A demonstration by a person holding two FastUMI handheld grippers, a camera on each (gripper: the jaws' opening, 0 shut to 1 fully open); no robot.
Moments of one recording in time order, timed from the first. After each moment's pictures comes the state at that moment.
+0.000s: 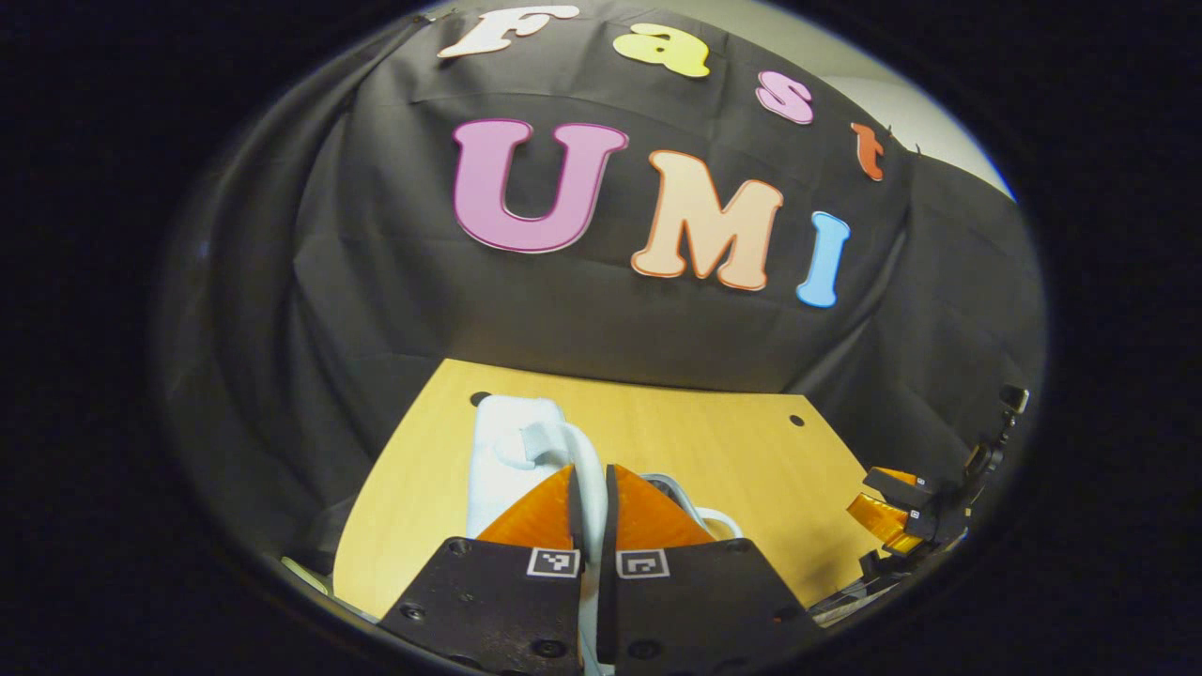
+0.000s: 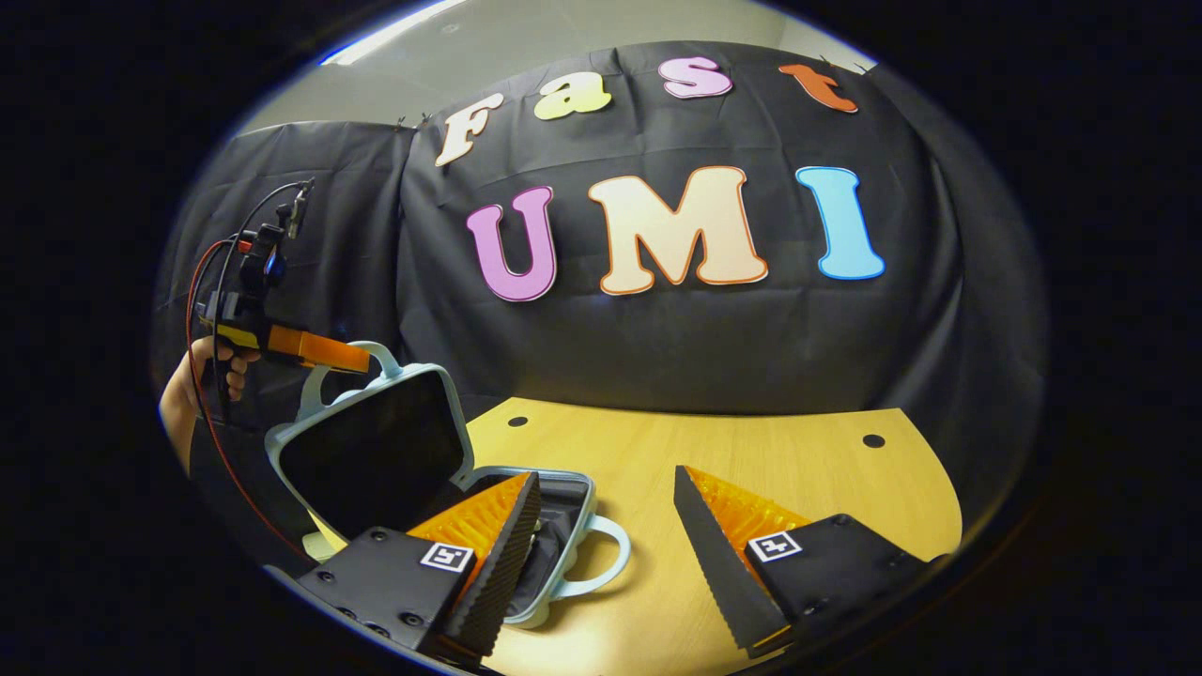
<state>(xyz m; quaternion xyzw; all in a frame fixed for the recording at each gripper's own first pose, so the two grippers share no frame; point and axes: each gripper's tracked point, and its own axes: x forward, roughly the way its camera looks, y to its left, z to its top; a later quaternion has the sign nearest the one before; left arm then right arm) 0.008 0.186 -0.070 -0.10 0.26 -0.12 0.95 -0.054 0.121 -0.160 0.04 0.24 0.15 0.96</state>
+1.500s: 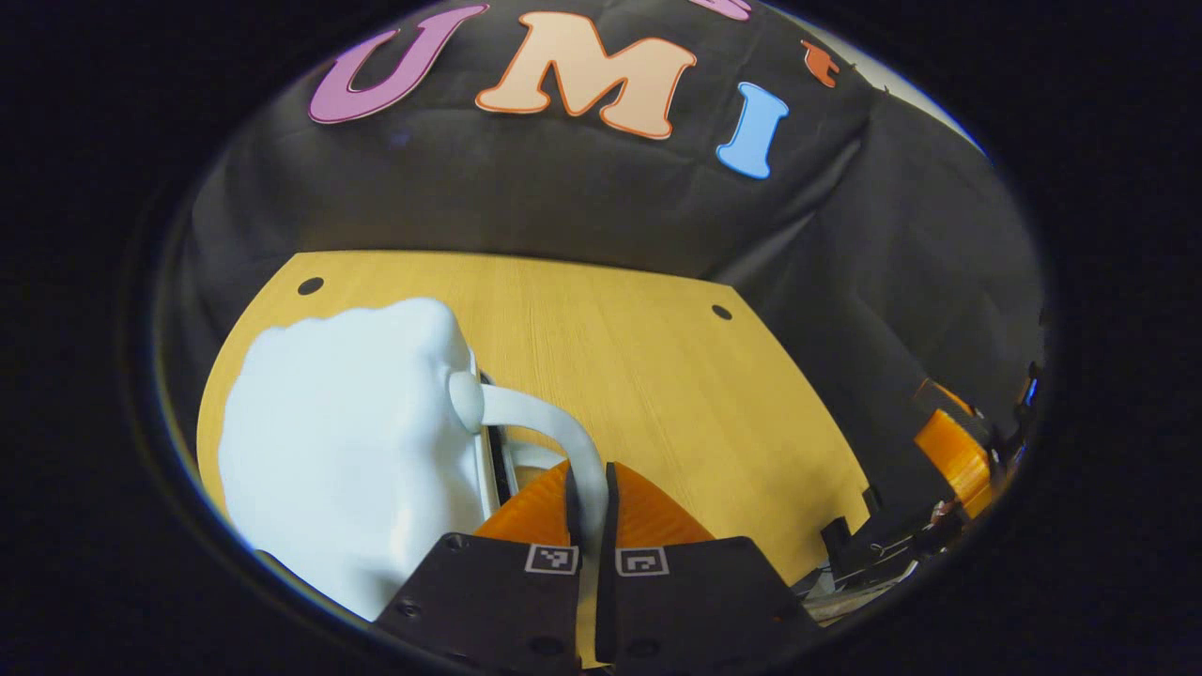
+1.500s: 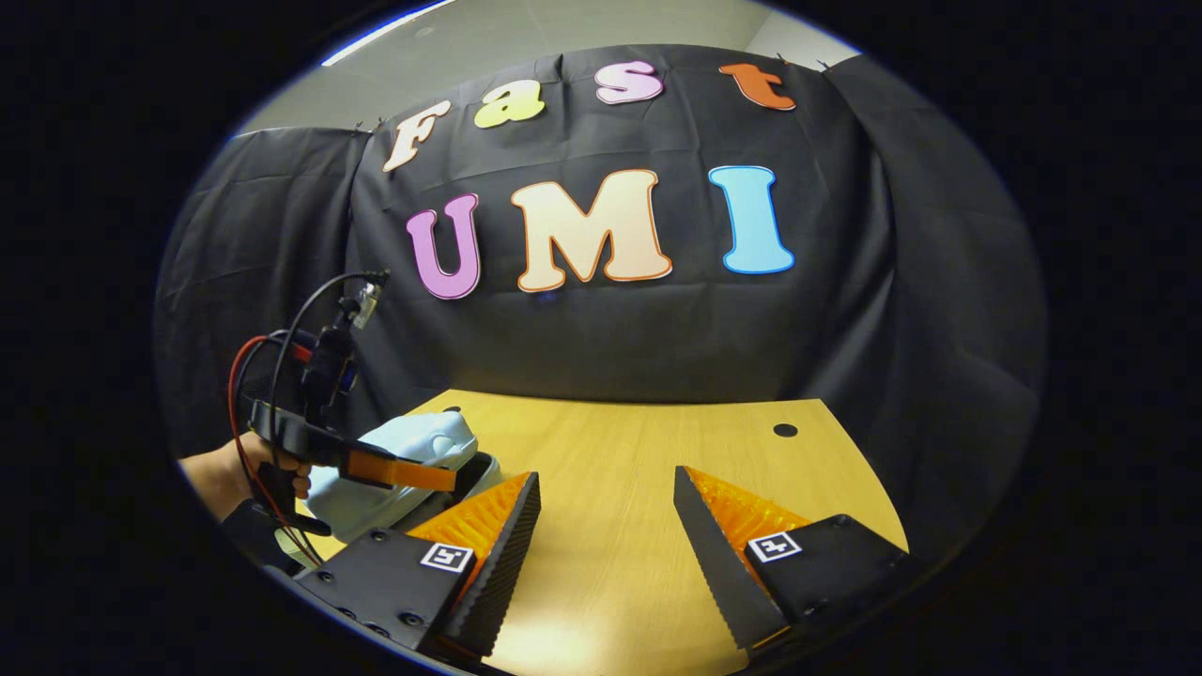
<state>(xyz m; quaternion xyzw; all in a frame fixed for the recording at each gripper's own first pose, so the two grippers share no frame) -0.014 -0.037 -0.241 -0.09 0.41 -0.22 0.88 -0.078 -0.023 -0.156 0.02 0.26 0.09 0.96</state>
